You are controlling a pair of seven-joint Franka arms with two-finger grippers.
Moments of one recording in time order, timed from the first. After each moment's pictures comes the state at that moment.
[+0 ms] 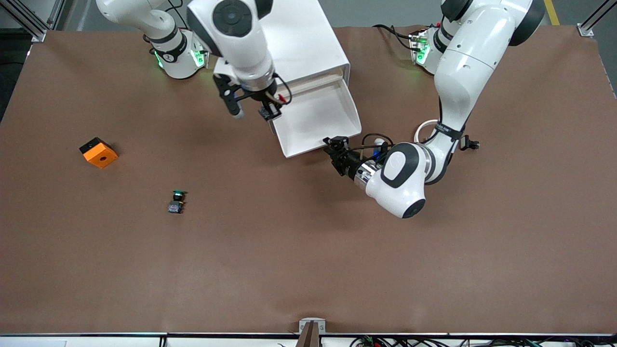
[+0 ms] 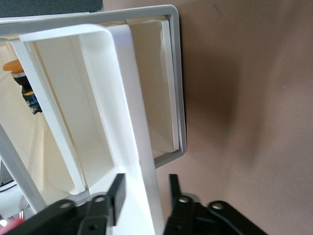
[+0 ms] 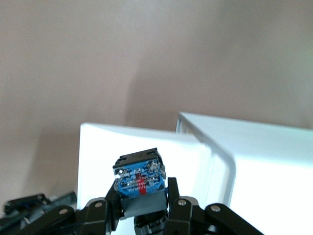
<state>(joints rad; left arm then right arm) -0.33 0.80 -0.18 -1.43 -0.86 1.61 -2.16 0.79 0.13 0.02 -1.82 0.11 1.92 1.91</state>
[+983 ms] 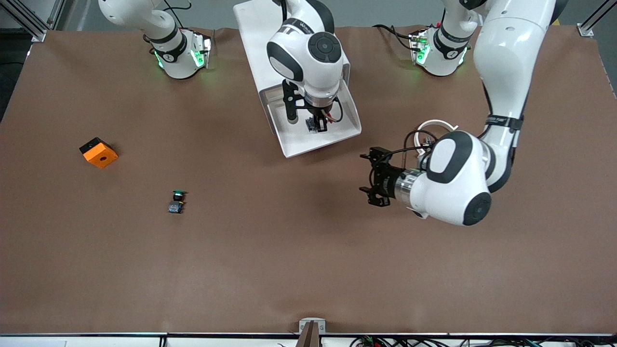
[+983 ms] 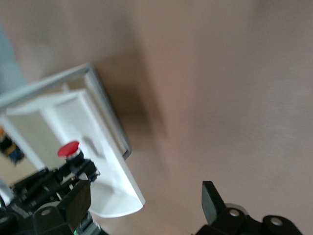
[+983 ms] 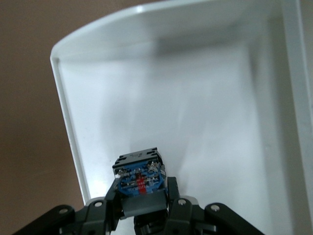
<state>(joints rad) -0.21 0.67 -0.18 -1.25 -0.51 1.61 -1.89 0.94 0.51 0.01 -1.51 0.02 1.97 2.38</state>
